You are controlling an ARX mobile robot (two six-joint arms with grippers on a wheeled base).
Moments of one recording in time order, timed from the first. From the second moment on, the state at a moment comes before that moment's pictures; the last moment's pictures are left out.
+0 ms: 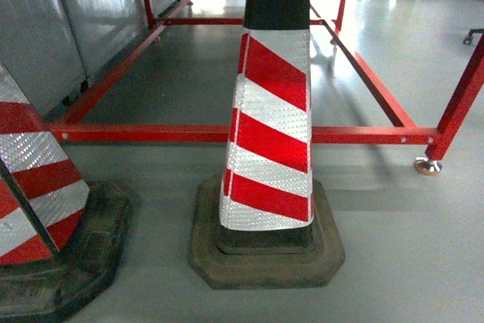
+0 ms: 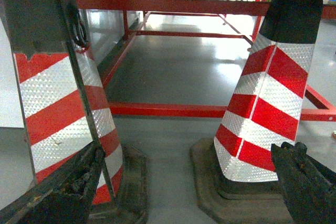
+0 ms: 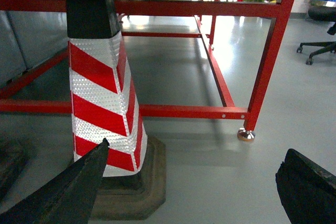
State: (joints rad) left arm 0.00 0.01 0.02 0.00 0.00 -0.01; right arm 0.00 0.00 0.01 0.00 0.00 0.00
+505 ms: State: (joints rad) left arm 0.00 0.01 0.02 0.00 0.00 -0.01; right arm 0.00 0.00 0.01 0.00 0.00 0.00
